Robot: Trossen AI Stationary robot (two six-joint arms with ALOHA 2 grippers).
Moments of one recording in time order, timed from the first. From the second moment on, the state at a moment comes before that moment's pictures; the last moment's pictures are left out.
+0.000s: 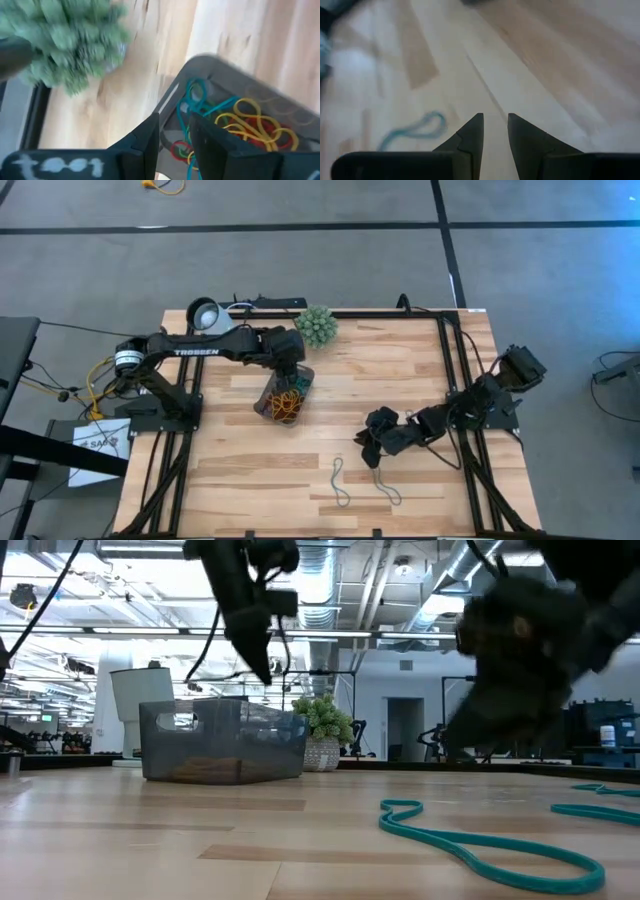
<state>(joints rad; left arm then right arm) 0.23 1.58 1.25 -0.76 -0.19 0.09 0.47 1.60 0.57 0.27 0.40 0.86</state>
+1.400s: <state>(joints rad) 0.09 1.58 1.42 -0.80 -0.18 0.21 0.58 1.49 0.63 -0.72 0.20 1.39</state>
